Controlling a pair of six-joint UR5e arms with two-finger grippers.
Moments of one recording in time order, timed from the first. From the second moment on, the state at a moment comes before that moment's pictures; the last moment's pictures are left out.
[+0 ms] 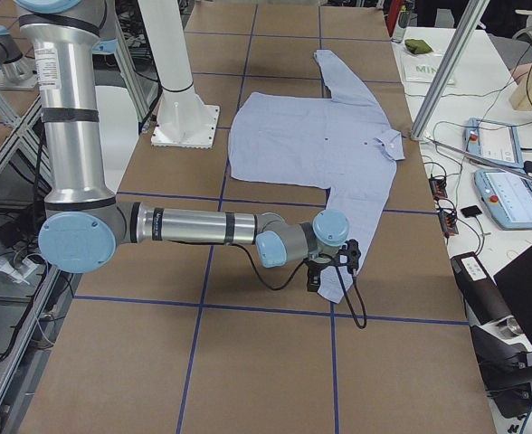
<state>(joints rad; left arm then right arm) -1.53 -1.52 -1.68 -1.94 -2.39 -0.21 1.34 -1.50 1.41 -1.20 2.44 0.42</state>
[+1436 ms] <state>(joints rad) -1.52 -1.51 -1.69 -1.98 -2.38 -0.23 1.20 -1.45 1.27 -1.04 2.31 0.77</state>
